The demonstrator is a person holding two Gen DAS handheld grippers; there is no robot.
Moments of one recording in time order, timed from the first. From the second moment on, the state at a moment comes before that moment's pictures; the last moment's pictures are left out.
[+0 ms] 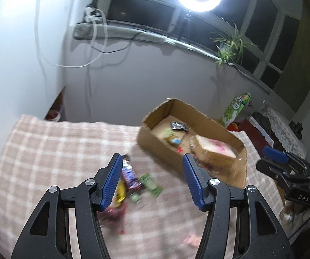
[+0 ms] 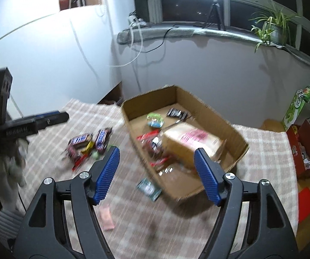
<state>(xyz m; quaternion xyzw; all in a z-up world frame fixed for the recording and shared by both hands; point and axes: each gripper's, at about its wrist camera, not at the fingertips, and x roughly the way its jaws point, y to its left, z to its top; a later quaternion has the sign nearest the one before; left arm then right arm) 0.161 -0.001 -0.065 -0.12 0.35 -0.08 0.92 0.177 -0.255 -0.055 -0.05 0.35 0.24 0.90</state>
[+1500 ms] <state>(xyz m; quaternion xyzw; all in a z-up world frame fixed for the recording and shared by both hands) 0.156 0.008 -0.155 -0.06 0.43 0.00 0.90 0.131 -0.185 -0.170 -0.16 0.45 0.30 0.83</state>
